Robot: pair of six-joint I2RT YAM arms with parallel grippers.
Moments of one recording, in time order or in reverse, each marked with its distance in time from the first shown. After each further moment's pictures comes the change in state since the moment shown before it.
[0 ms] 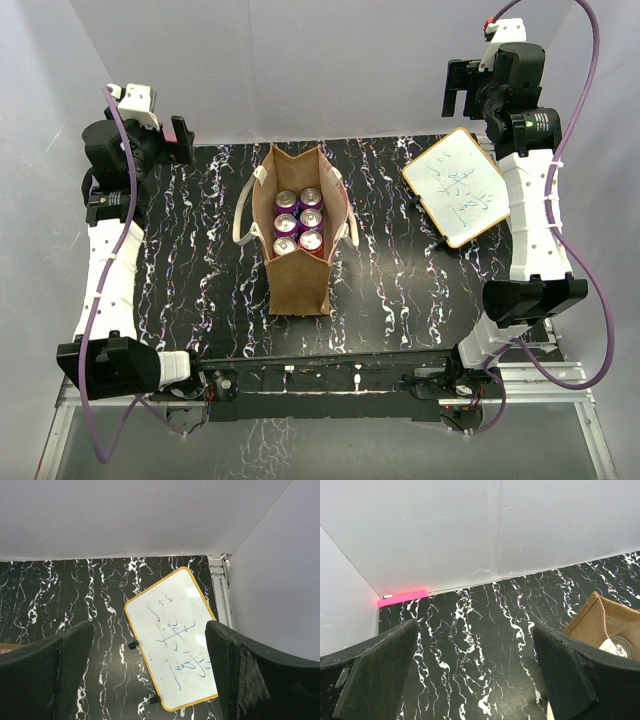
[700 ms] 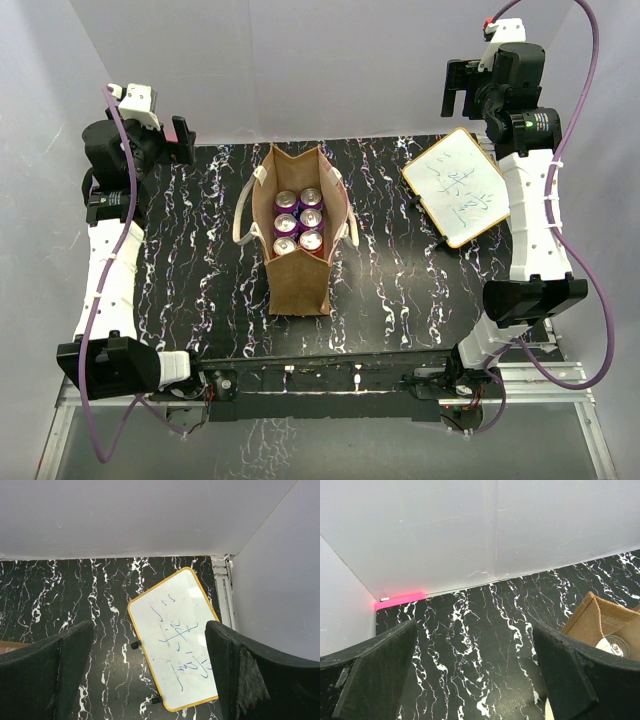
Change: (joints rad) left arm 0.000 0.000 -0.002 0.008 0.020 0.001; right arm 0.000 0.000 0.000 0.000 -0.015 0.004
